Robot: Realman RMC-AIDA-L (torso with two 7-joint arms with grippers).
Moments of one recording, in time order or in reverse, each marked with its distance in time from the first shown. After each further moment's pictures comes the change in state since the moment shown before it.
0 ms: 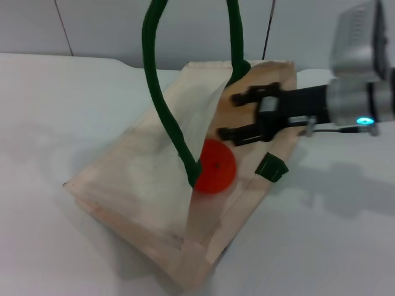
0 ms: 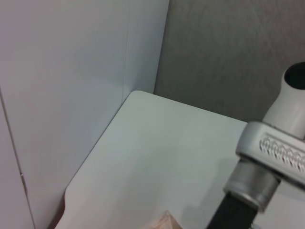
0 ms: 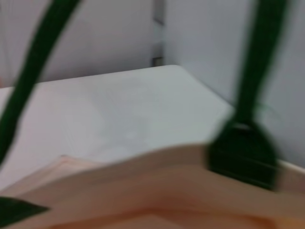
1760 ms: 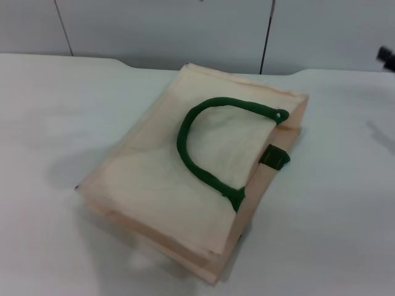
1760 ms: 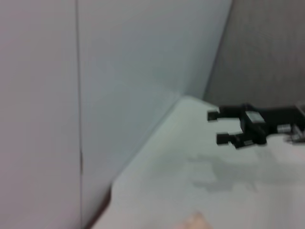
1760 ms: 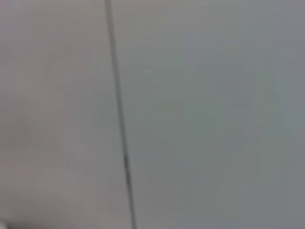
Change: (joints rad) left arm 0.146 -0.079 -0.002 -0.043 -0.145 -0.160 -0.017; right arm -0.261 -0.009 0.686 -0.146 0.055 -0.079 -0.112
